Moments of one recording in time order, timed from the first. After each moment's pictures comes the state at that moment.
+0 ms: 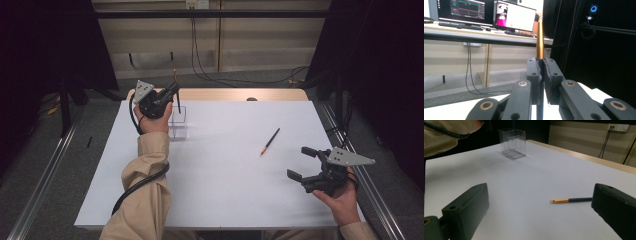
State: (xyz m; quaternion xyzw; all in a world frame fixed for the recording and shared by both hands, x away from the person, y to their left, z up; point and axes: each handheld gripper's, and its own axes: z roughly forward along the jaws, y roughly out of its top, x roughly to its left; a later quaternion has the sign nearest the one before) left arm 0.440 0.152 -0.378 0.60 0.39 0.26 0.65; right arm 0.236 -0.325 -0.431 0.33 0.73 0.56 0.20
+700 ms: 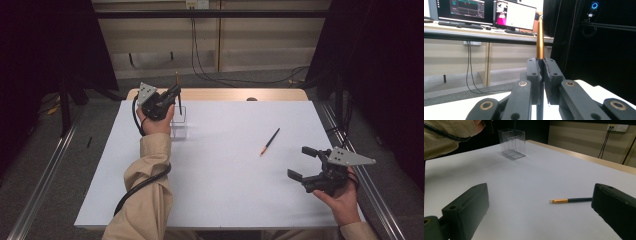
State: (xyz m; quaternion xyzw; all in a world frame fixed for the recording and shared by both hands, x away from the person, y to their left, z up) left arm 0.442 0.149 -0.388 0.61 0.39 0.27 0.64; right arm 0.235 -0.325 -0.431 0.33 0.73 0.56 0.20
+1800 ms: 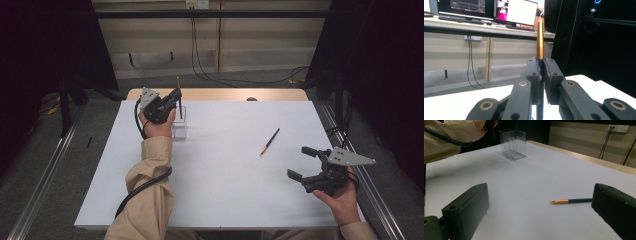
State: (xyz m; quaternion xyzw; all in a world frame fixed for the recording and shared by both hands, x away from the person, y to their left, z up) left arm 0.443 0.148 -0.404 0.61 0.39 0.26 0.63; right arm 0.235 -0.325 -0.431 0.33 0.73 0.56 0.20
